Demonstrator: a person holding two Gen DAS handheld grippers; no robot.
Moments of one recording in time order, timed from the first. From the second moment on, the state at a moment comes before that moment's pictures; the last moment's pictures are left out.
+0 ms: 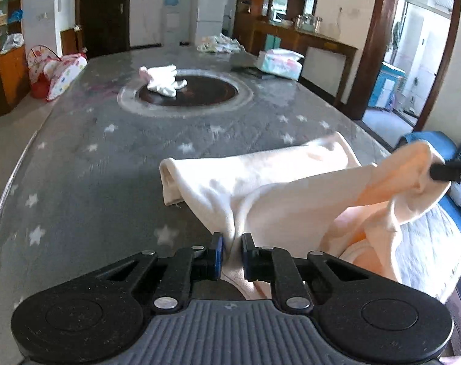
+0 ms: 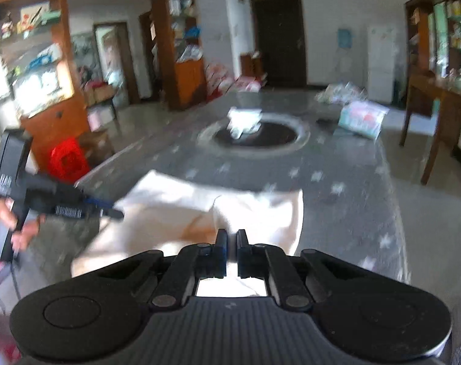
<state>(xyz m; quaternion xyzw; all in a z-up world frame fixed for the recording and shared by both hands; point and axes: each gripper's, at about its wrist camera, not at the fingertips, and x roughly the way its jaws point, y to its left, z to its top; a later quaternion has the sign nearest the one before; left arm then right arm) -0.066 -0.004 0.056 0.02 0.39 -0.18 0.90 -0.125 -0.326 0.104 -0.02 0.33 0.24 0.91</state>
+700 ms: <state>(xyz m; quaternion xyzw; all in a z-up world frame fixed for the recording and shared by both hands) -0.026 0.056 0.059 -0.03 0.40 -0.12 0.91 -0.020 -0.334 0.084 0.04 0.35 0.22 0.91</state>
